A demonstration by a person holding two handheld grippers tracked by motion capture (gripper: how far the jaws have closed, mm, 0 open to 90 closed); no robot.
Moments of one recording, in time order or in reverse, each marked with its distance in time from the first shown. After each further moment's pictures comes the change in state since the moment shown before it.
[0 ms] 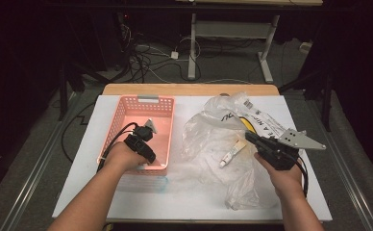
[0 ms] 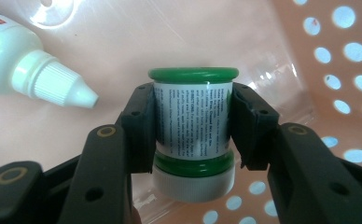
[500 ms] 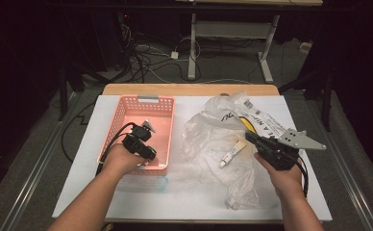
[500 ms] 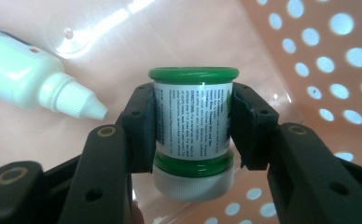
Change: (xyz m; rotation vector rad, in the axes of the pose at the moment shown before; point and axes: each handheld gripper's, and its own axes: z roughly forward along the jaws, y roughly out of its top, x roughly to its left) left arm -0.005 -0.012 -0.009 -0.148 0.029 0.037; right arm 0.000 0.000 0.000 -0.004 0.003 -0.008
